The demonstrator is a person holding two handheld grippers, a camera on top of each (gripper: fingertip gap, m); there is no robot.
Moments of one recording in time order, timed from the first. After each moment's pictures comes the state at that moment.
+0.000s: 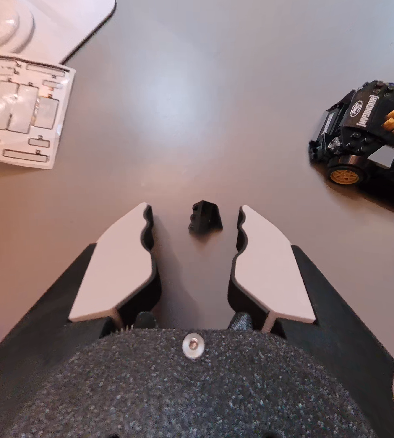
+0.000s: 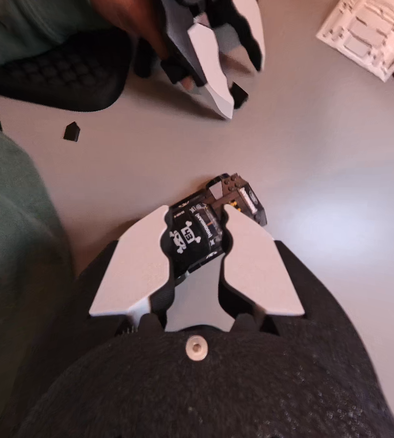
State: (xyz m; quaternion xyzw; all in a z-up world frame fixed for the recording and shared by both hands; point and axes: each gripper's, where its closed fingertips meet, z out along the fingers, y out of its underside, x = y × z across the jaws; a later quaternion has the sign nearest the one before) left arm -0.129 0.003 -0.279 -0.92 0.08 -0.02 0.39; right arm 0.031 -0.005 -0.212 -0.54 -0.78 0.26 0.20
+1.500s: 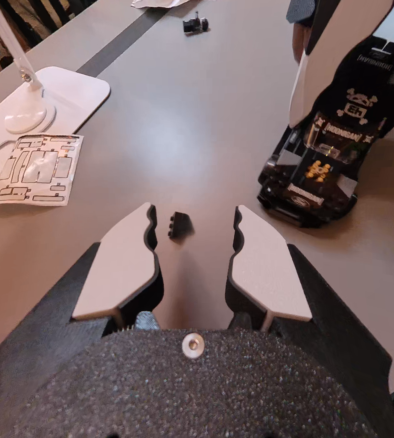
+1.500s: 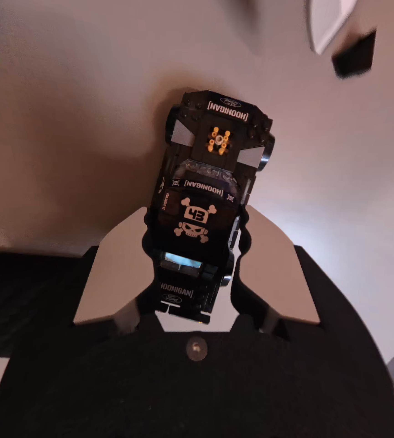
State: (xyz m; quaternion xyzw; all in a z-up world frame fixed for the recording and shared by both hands) left arm -0.102 -0.012 -0.239 -0.88 0.14 -0.01 0.46; right arm 0.033 0.021 -0.254 -0.23 -0.96 0.12 0.05
